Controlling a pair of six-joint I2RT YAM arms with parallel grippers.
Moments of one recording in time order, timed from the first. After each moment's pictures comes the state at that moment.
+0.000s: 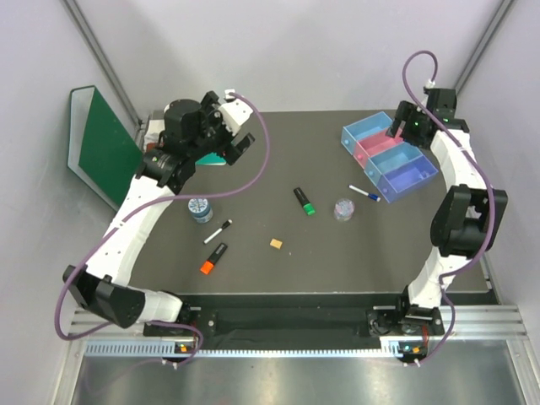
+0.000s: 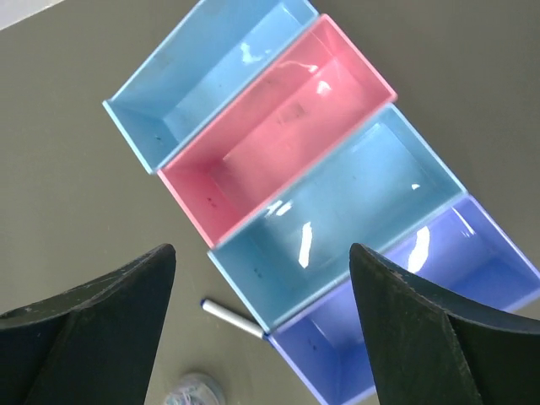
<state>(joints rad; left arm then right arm) -0.39 1.36 1.53 -0.48 0.17 0.55 -0.11 1.83 1.64 -0.54 -0.13 0.26</state>
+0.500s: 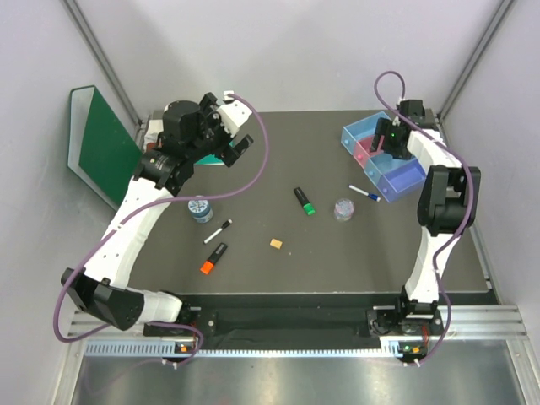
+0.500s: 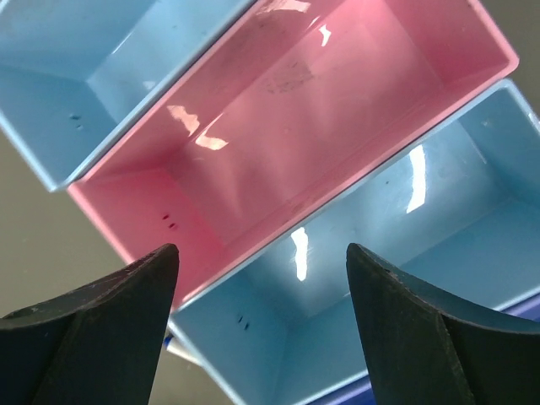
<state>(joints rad) -0.39 1.34 1.53 -0.51 0.15 0.55 -0.03 2.06 1.69 -0.52 -0.06 0.24</state>
